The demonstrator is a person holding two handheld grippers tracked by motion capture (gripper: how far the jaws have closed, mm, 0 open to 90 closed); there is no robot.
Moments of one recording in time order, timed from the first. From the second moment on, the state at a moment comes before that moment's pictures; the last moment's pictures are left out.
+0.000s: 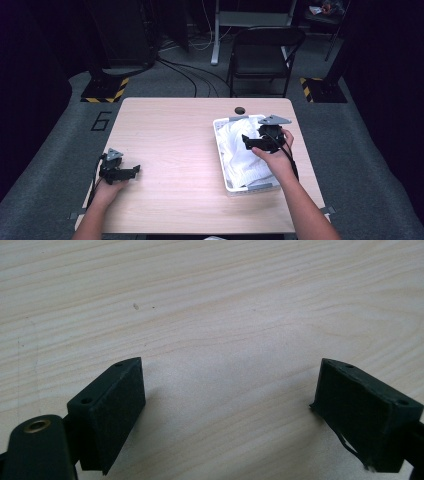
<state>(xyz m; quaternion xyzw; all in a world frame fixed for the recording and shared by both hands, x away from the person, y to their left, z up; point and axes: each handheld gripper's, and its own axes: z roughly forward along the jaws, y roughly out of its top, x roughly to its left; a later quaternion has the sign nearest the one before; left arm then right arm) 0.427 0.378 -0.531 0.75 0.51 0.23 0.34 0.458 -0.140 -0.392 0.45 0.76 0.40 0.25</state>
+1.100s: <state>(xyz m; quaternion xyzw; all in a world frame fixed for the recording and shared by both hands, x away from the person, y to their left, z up) 0.427 0.379 -0.530 0.76 0.51 0.23 0.34 0.503 -0.101 -0.447 0.49 0.79 0.31 0.21</state>
